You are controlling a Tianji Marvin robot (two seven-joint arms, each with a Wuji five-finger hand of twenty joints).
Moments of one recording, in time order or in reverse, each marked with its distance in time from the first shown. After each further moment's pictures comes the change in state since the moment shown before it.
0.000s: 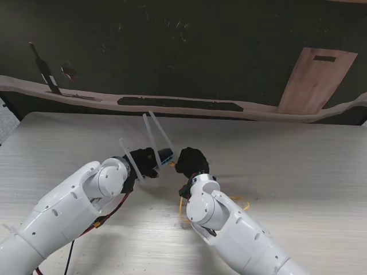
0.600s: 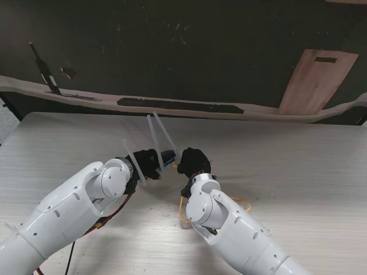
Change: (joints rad) left arm -0.004 0.001 0.024 -0.021 0.012 0.025 -0.012; right arm 0.017 0.004 -0.015 0.016 -0.064 0.059 0.013; left_hand 0.001 0.000 -0.001 0.000 0.000 -0.001 0.000 0.000 0.000 -0.002 0.000 0.000 -0.001 0.000 0.000 0.001 -0.003 0.000 0.001 0.001; right_hand 0.012 -0.001 -0.001 -0.001 0.002 0.014 0.000 -0.006 0.011 0.000 0.025 0.024 0.004 0.000 0.034 0.035 0.005 -0.009 0.012 0.042
